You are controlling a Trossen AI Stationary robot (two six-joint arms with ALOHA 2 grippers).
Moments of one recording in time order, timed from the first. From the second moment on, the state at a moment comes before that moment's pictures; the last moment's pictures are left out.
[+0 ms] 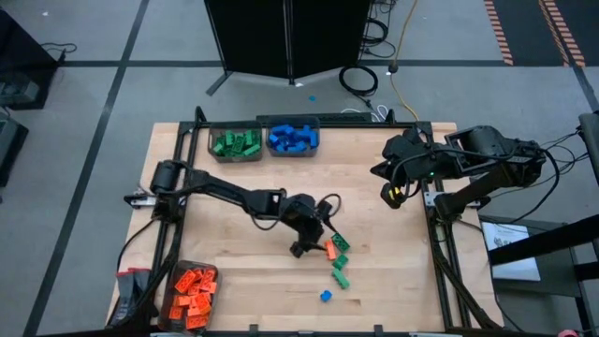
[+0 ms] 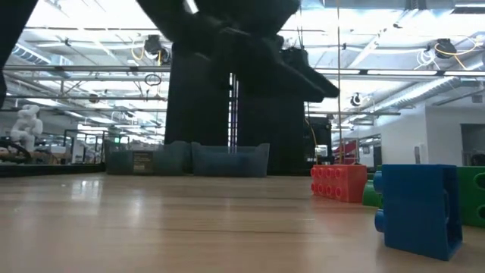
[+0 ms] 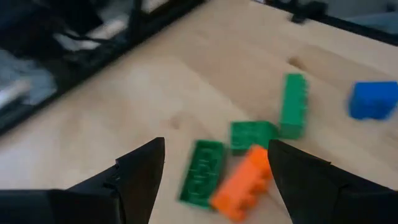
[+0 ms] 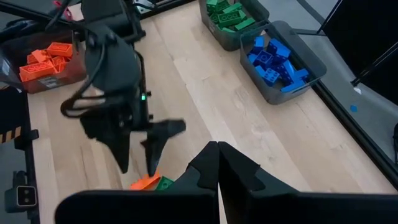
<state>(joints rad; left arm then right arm) -0.10 1.95 1.22 0.20 0.29 0.54 0.21 1.33 1.85 -1.38 0.39 0.56</state>
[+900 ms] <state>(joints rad) -0.12 2.15 1.46 -0.08 0.43 0.83 0.21 1.33 1.85 -1.39 0.39 0.56</state>
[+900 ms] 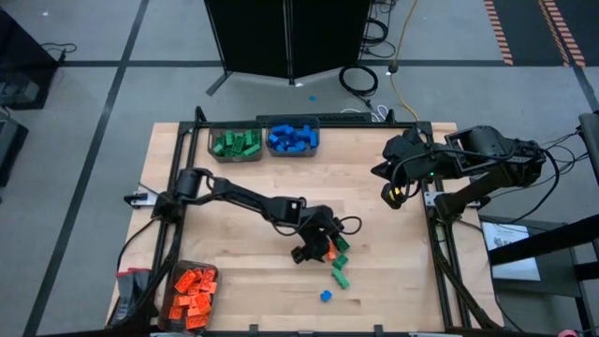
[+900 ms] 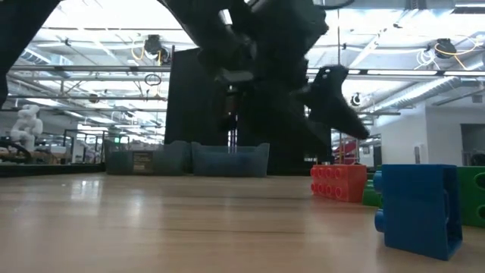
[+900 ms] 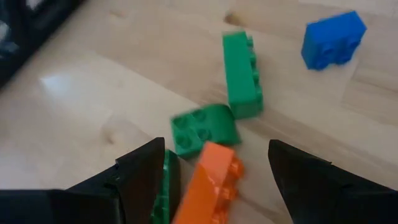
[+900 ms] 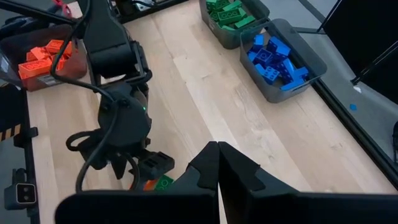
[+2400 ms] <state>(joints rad) -0.17 2.07 1.46 -0.49 -0.03 0.35 0.21 1.33 1.85 -1.39 0.39 0.53</state>
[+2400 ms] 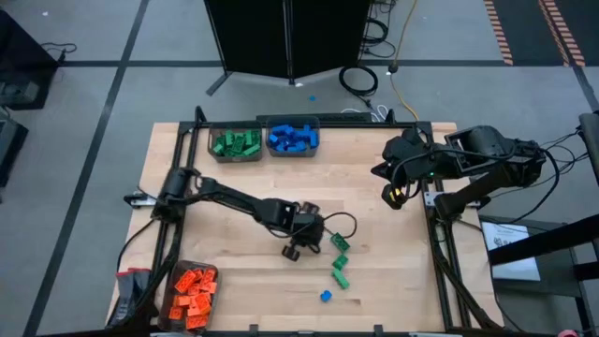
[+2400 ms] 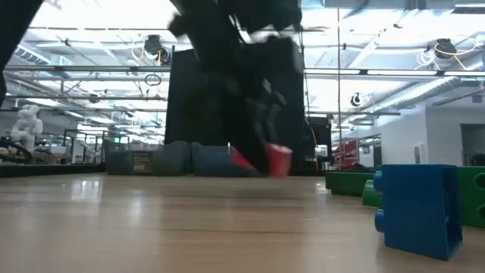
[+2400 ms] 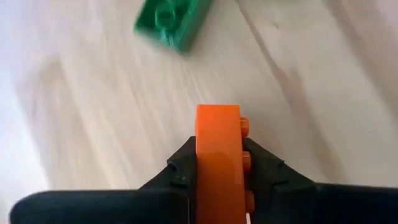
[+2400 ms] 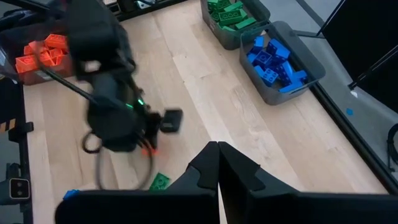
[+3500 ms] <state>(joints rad) -1.16 1.76 1.46 -1.45 -0.18 -2.16 0.21 1.33 1.85 -1.31 0.39 0.42</state>
